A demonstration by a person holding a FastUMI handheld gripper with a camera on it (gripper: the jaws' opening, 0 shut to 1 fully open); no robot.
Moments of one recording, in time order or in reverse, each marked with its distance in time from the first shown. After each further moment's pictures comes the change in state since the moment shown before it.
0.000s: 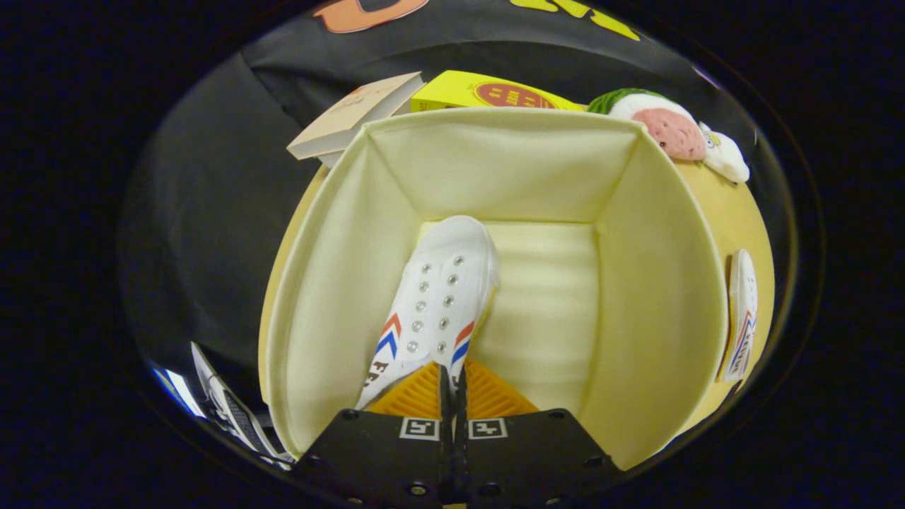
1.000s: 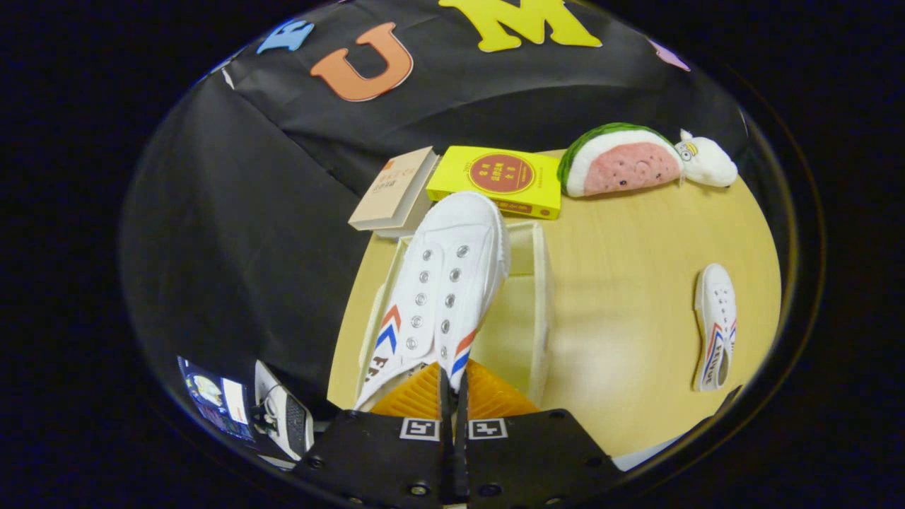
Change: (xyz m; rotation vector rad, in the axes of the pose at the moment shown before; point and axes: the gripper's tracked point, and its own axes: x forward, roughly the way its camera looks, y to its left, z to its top) arm -0.141 -0.044 0.018 0.060 -0.170 0.228
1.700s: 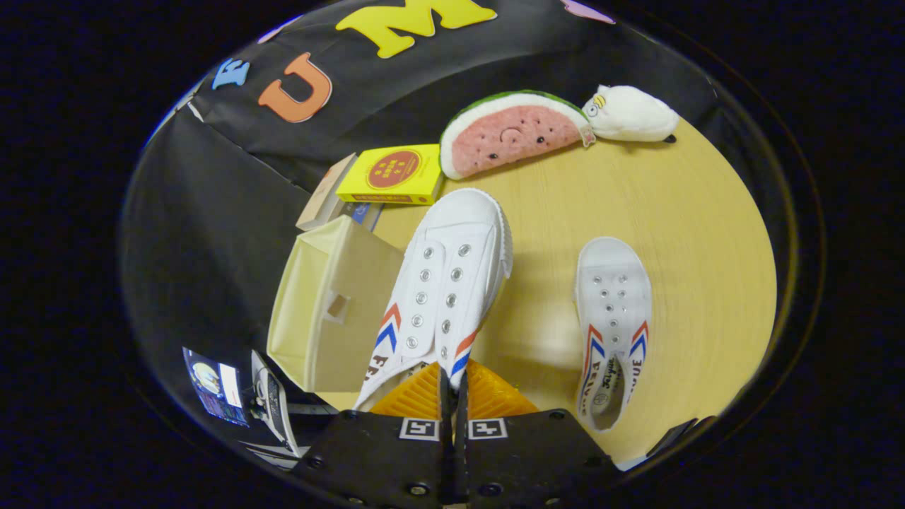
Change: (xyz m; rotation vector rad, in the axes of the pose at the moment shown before) arm -0.069 -0.225 -0.008 0.067 0.060 0.071
